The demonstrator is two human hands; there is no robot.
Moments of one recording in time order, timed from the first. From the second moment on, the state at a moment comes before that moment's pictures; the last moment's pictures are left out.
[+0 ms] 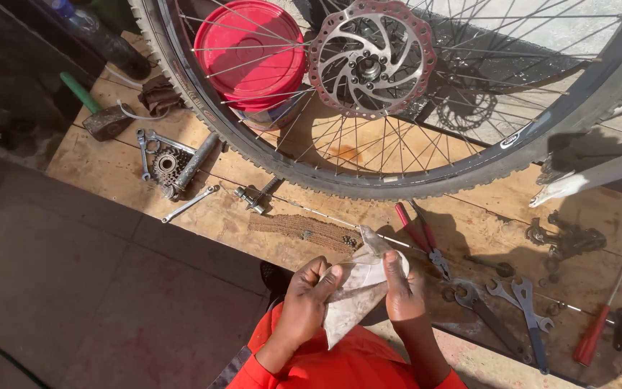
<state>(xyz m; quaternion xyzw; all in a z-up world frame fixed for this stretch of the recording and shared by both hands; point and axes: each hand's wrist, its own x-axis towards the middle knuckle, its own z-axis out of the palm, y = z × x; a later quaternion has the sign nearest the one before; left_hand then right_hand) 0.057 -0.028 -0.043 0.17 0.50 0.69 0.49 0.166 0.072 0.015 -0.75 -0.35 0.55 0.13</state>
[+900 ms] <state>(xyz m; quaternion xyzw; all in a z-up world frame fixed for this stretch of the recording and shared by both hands) 0.040 -0.013 -0.051 -0.11 0.37 0.63 0.67 0.134 0.067 0.000 -0.57 -0.76 0.29 -0.05</state>
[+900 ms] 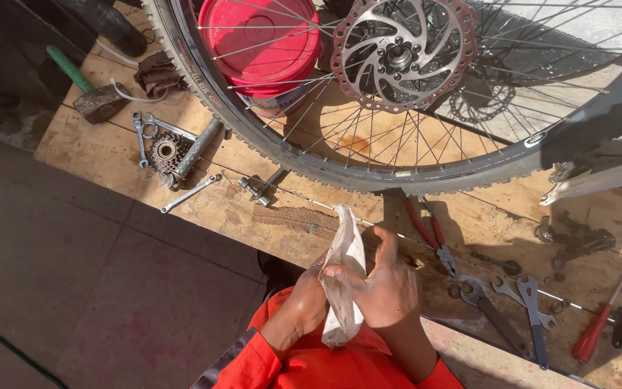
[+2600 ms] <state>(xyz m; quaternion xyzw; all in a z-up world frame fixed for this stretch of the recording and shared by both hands) -0.005 -0.001 -0.160 -0.11 0.21 0.75 0.62 0.154 0.124 -0.111 -0.09 -0.99 0.05 -0.09</state>
